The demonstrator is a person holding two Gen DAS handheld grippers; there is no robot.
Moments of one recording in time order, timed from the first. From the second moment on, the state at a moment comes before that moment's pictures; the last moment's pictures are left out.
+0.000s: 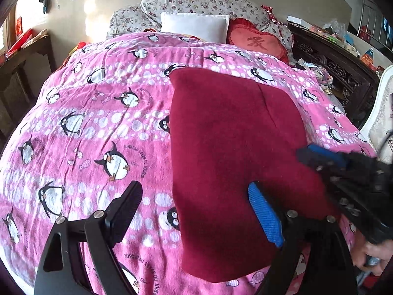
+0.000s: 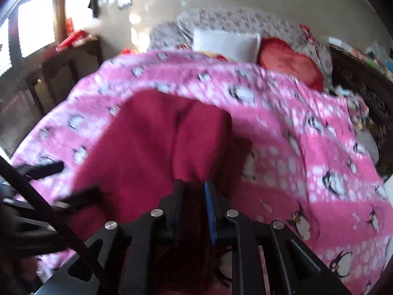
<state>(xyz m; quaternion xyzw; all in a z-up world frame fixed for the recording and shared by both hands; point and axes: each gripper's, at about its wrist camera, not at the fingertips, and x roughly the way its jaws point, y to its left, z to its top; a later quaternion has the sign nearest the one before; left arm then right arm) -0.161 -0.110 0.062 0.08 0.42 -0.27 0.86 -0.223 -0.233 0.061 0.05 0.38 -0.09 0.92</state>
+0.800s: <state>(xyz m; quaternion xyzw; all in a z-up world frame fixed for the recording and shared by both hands) -0.174 -0.098 0.078 0.09 0.38 -0.22 0.89 -0.262 -0.216 0.093 0.09 0.32 -0.12 0.94</state>
